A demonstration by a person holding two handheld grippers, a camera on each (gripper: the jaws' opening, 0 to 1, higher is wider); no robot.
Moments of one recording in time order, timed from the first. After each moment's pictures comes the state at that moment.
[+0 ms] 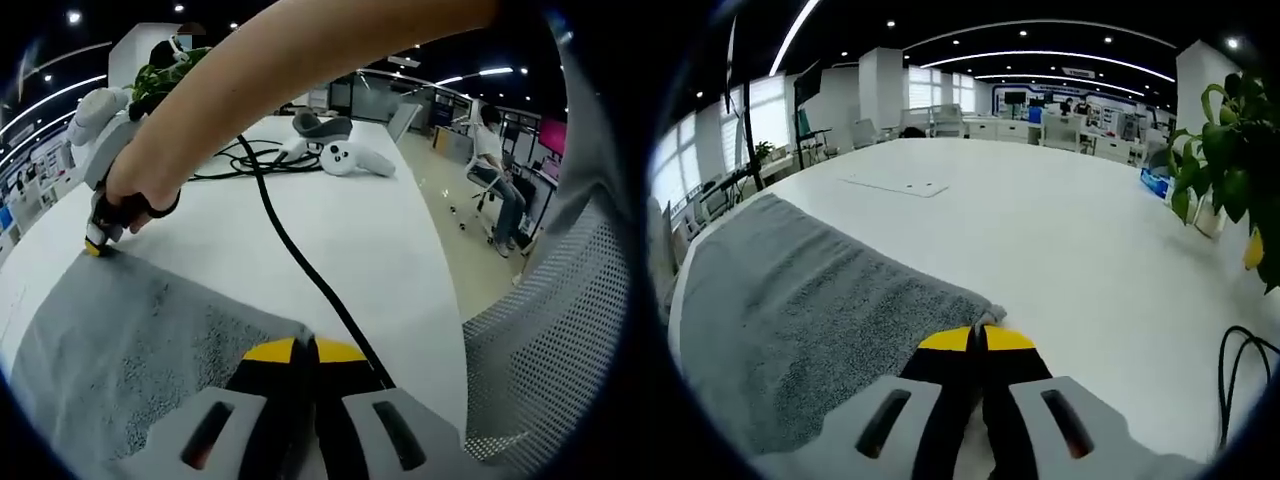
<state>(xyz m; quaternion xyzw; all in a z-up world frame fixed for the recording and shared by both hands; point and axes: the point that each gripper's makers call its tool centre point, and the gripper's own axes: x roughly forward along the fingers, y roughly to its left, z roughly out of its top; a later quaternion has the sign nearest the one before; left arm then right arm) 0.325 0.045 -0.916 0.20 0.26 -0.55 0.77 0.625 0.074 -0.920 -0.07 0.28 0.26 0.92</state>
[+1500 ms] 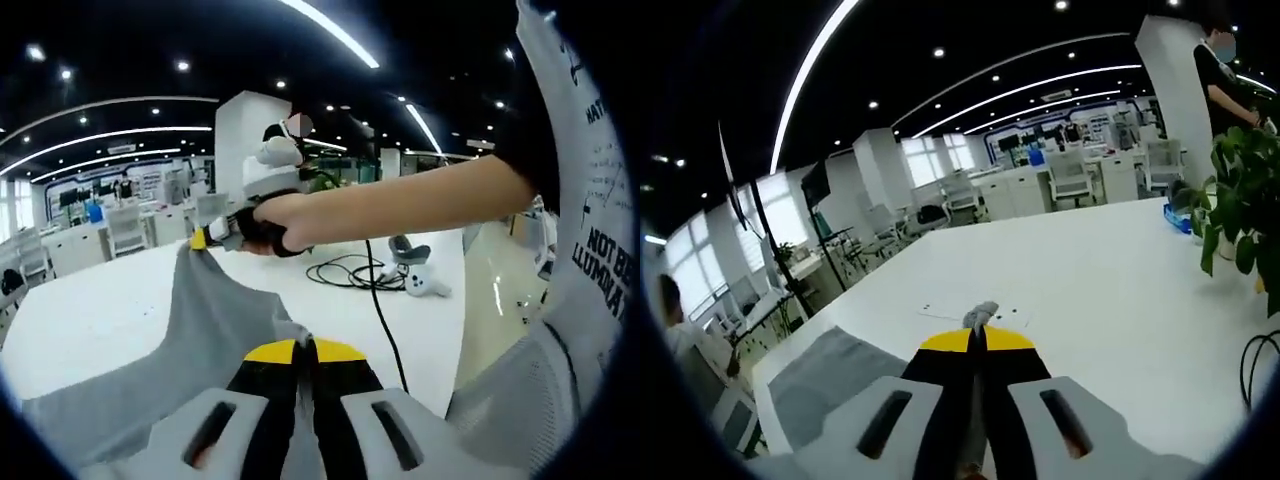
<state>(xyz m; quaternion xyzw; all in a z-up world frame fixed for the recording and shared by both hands) 0.348 0.214 -0.720 0.07 0.13 -0.39 0.91 0.591 0.193 -0.712 0.11 0.19 0.29 0.93</state>
